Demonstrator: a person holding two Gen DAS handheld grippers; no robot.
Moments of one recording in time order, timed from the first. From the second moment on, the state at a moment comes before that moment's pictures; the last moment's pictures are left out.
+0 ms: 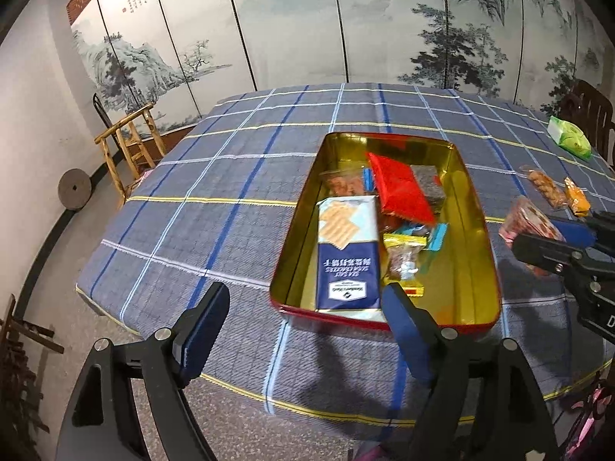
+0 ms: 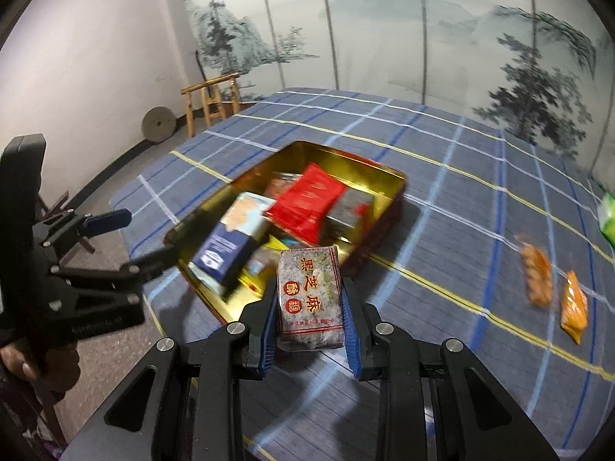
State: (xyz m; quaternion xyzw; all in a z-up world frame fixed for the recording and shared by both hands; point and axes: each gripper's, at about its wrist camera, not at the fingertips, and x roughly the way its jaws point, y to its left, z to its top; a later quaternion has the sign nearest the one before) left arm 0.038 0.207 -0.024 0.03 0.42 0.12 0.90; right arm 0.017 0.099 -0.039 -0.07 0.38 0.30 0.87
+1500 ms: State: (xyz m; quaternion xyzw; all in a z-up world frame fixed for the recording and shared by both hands) left arm 0.029 0.233 -0.041 0.01 0.44 0.13 0.89; right arm 0.042 0.164 -0.078 -0.09 0.42 0.32 0.84
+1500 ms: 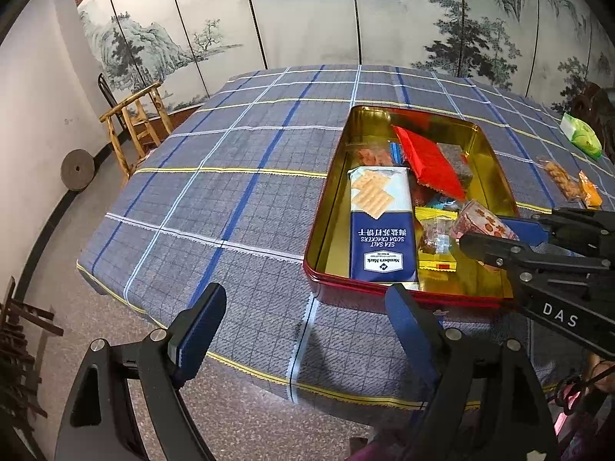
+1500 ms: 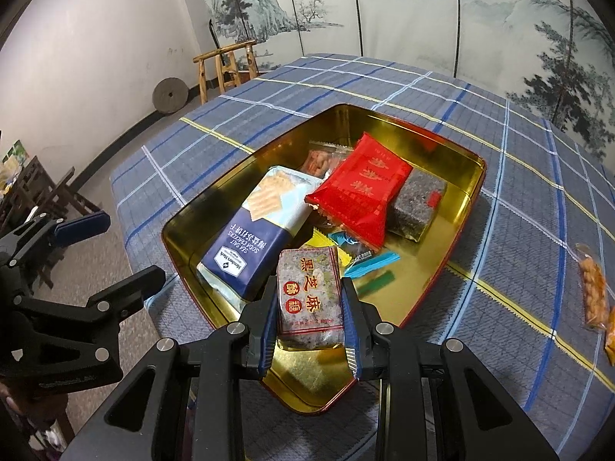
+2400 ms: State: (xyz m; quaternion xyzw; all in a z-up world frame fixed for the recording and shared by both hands) left arm 0.027 0.239 -0.049 0.01 0.45 0.13 0.88; right arm 0.046 0.167 -0.087 -0.09 0.43 0.32 0.84
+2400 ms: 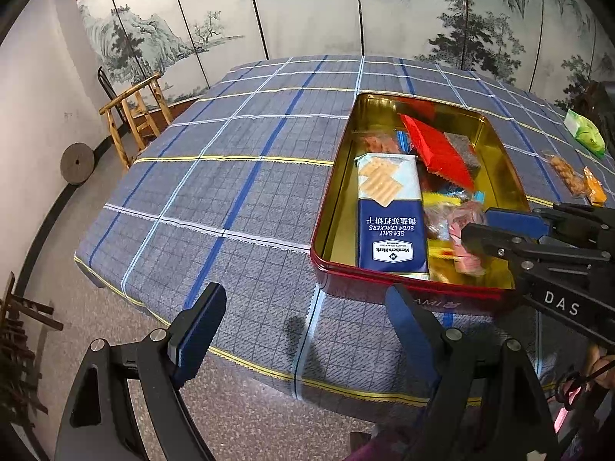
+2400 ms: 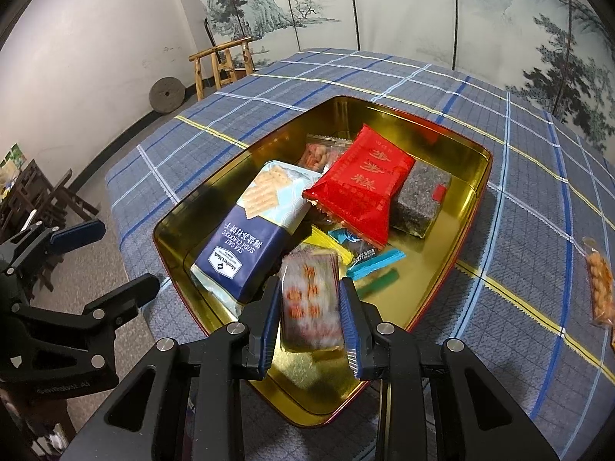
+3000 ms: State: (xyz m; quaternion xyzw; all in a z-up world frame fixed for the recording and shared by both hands) left arm 0.026 0.238 -0.046 0.02 0.45 0.14 0.88; right arm 0.041 0.160 -0.070 -0.06 0.41 0.33 0.85
